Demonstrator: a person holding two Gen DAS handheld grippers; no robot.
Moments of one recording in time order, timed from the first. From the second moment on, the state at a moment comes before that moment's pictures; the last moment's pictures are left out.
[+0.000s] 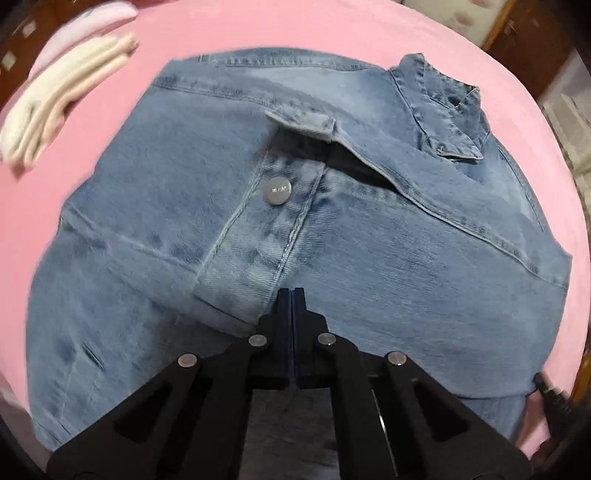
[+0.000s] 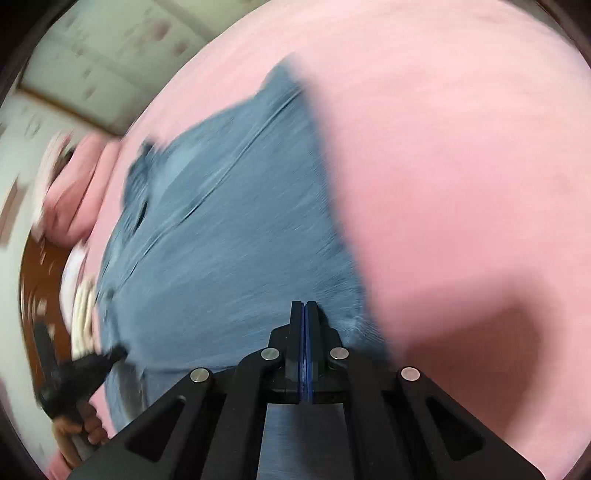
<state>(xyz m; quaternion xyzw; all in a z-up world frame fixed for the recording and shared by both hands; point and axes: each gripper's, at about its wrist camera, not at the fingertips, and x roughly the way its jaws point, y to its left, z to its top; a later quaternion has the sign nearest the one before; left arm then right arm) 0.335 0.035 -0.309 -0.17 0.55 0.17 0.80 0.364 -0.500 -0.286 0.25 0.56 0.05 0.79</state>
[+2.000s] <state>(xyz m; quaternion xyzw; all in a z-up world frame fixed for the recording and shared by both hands) 0.384 0.008 -0.284 -0.26 0.50 0.06 0.82 0.490 -0.449 -0.234 0.27 0.49 0.11 0.82</state>
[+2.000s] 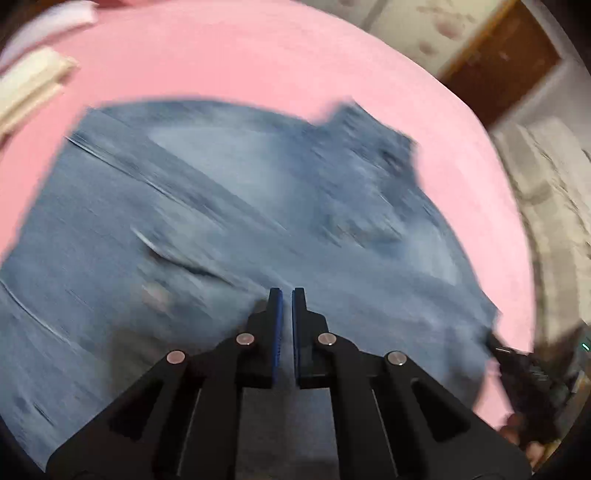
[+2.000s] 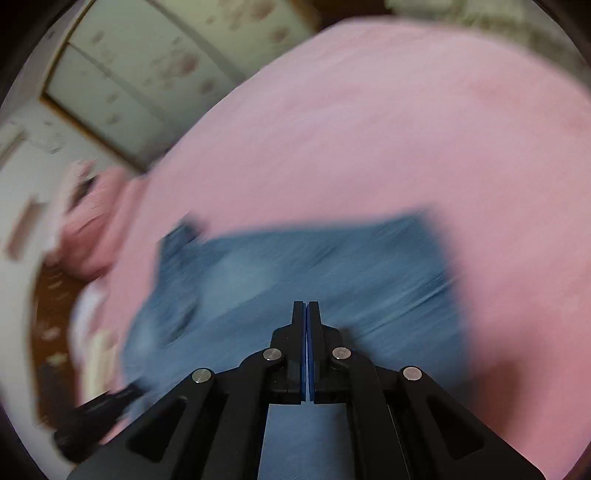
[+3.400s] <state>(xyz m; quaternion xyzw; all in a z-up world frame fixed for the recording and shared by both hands) 0.324 0.025 -0.250 -0.13 0.61 0.15 0.77 0.401 -0.488 -0.237 0.23 0.61 0.00 0.76</state>
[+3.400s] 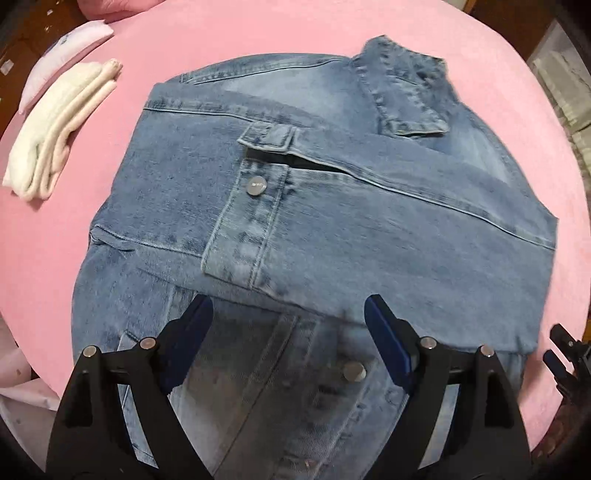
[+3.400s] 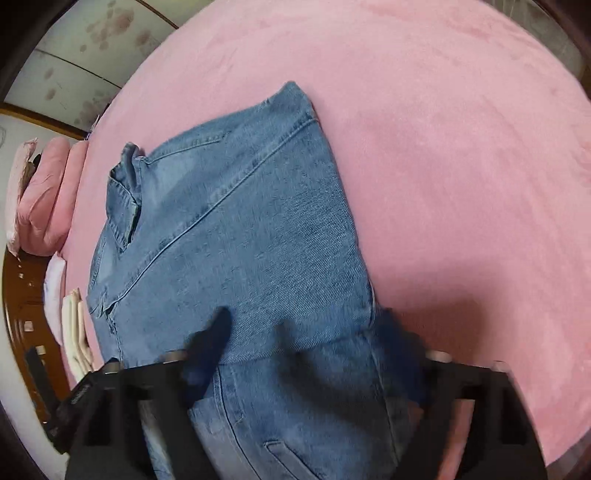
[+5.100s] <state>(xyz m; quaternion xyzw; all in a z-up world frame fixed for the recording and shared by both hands) -0.020 0.174 -0.232 -0.26 0.59 0.10 0.76 -0.032 -0.515 -0.211 0.38 0.55 -0.05 0.74</state>
